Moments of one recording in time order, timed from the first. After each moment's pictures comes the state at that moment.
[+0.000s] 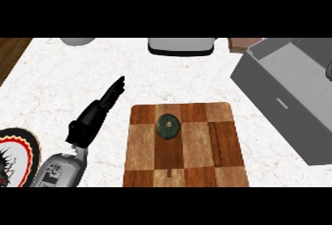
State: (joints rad) left arm -0.21 0.18 -0.20 -1.53 -0.03 -0.08 0.07; right arm -0.48 -1.10 0.07 -1.05 0.04 0.15 -0.73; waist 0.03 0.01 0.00
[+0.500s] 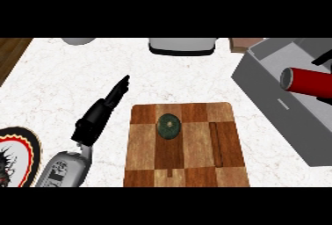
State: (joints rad) left arm -0.23 0.15 -0.20 -1.51 -0.06 -0.09 0.07; right arm -0.65 -0.87 0.17 -0.76 0.24 0.14 -0.70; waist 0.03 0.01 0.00
